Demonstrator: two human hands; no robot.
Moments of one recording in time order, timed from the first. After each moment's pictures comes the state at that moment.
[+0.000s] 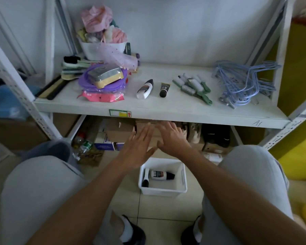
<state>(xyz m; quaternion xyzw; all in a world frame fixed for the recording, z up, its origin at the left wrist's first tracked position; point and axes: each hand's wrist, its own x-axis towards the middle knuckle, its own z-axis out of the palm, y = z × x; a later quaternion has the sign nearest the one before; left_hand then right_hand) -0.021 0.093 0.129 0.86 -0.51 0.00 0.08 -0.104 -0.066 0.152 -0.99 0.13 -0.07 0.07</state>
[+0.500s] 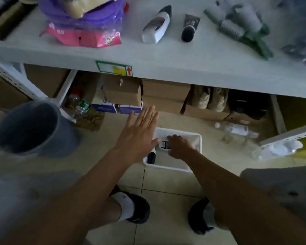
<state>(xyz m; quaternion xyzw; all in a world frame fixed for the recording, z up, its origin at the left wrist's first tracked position) 0.007 0.079 0.041 0.88 -0.47 -0.07 -0.04 -0.082 -0.098 -0.088 -0.95 0.17 0.24 0.11</state>
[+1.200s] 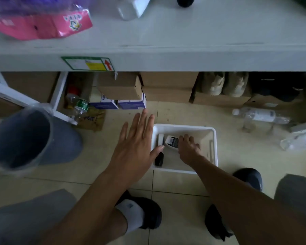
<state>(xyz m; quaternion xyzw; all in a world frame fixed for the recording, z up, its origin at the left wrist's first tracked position) 0.007 0.078 0.008 0.89 -0.43 -0.13 -0.01 -0.091 -0.101 -0.189 -0.94 0.25 0.22 0.08</state>
